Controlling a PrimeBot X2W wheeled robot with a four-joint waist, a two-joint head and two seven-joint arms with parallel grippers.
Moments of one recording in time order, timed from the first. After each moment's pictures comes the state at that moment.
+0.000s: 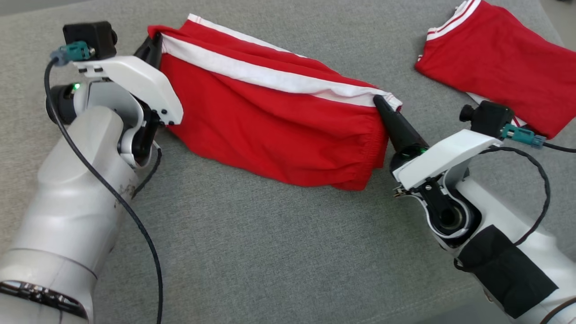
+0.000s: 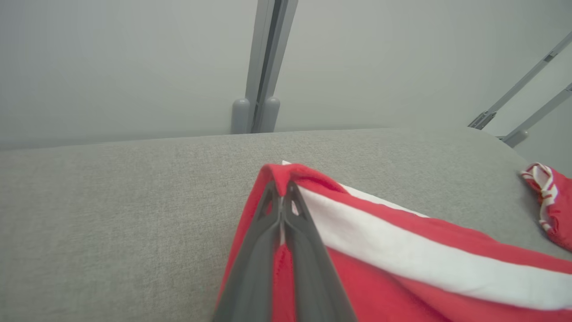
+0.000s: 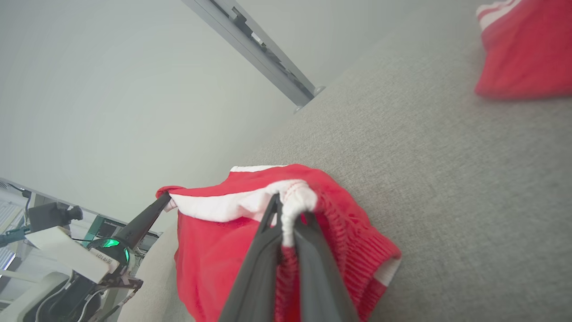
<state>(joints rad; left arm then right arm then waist) -1.02 0.21 -0.61 0.90 -0.83 0.03 -0.06 -0.78 -0.29 0.84 0.47 1.46 0.13 -0.26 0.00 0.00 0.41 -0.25</state>
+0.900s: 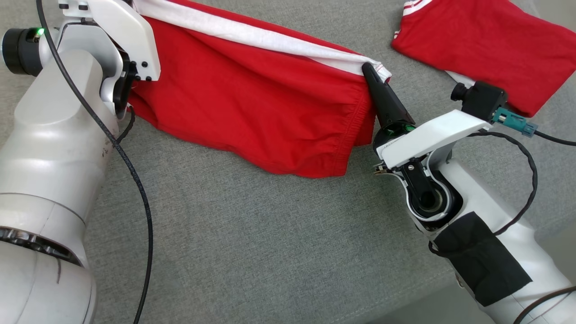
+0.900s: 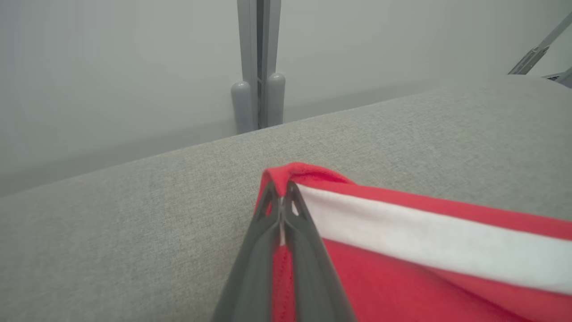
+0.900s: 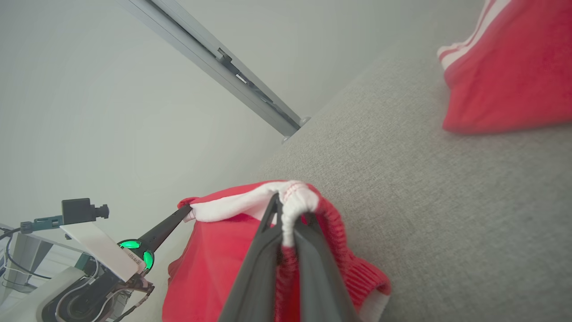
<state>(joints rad) -1.29 0.16 -0.71 1.23 -0.73 0.02 -0.01 -0.79 -0.15 0.67 0.47 1.32 0.13 -0.26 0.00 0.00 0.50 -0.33</state>
